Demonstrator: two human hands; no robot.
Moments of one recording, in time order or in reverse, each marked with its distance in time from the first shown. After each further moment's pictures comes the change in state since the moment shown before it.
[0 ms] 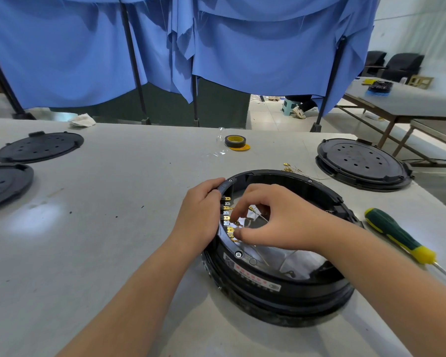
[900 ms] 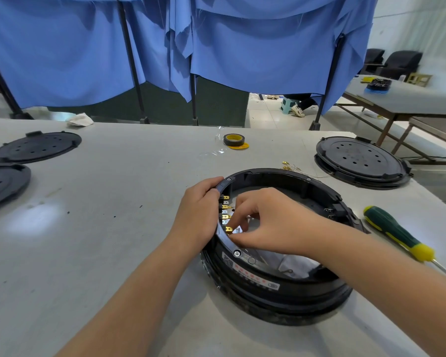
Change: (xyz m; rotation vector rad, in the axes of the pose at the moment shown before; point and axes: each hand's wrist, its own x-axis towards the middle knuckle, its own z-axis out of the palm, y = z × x) left_hand 0.000 0.000 0.000 -0.024 -0.002 0.000; right_hand 0.002 -0.003 0.009 -0.026 -0.022 -0.083
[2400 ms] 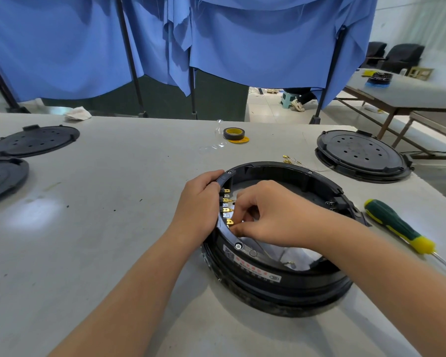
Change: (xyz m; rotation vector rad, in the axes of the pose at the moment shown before) left_hand 0.003 -0.002 0.001 -0.028 0.008 0.026; right_hand 0.004 -0.001 -0.001 -0.014 -0.062 0.084
